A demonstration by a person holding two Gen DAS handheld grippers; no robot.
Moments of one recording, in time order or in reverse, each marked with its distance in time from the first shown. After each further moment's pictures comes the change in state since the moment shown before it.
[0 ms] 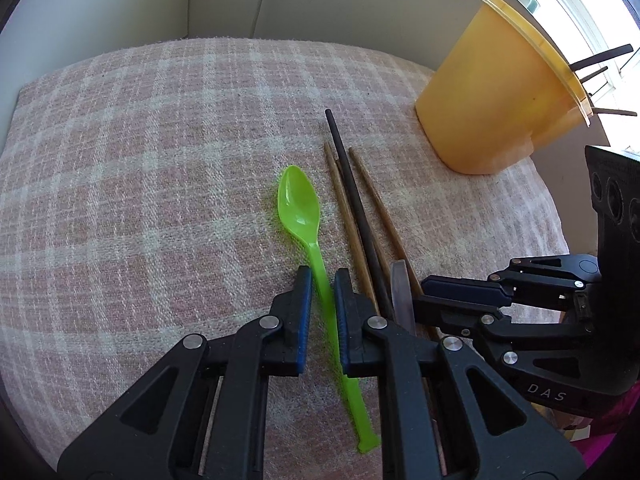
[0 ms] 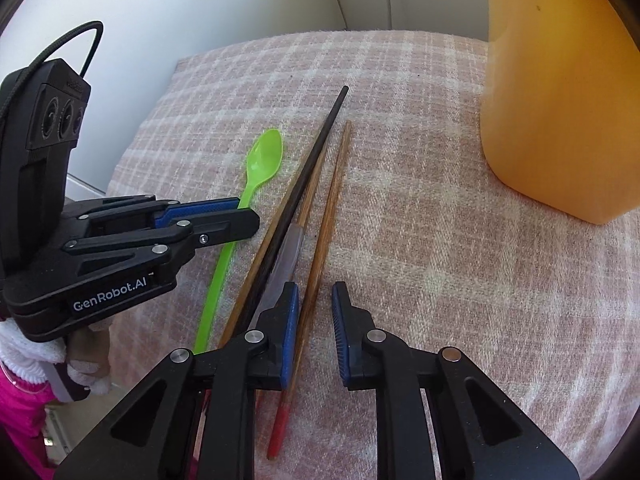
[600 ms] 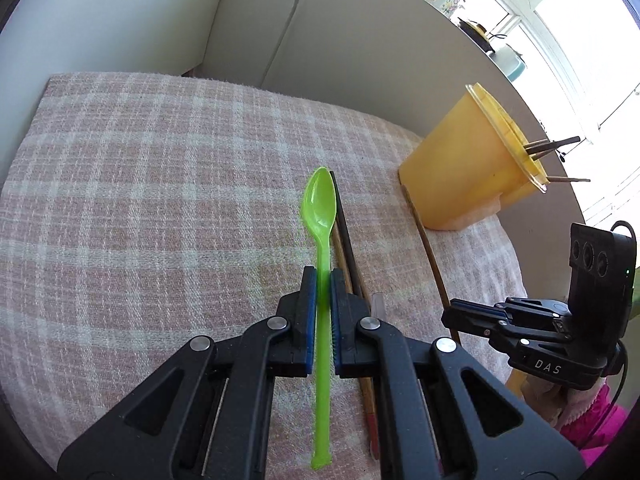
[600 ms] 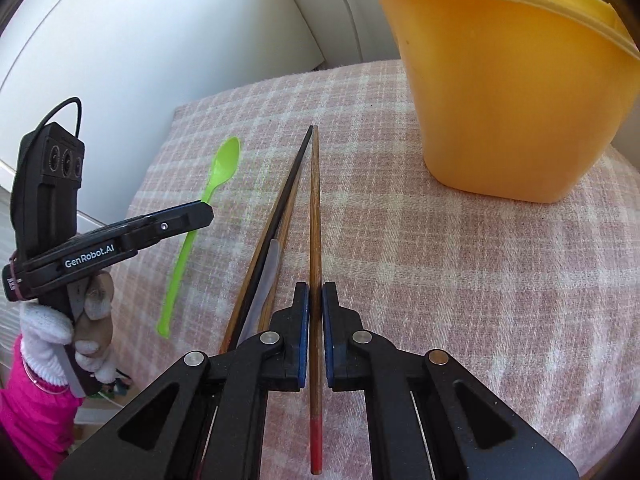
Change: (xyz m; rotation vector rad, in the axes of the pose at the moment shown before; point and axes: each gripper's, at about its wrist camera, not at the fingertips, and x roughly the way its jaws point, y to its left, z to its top) left arm -0.064 0.041 -0.005 -0.111 -0.174 -0.113; right arm -0.055 -0.035 -0.027 0.085 -0.134 0.038
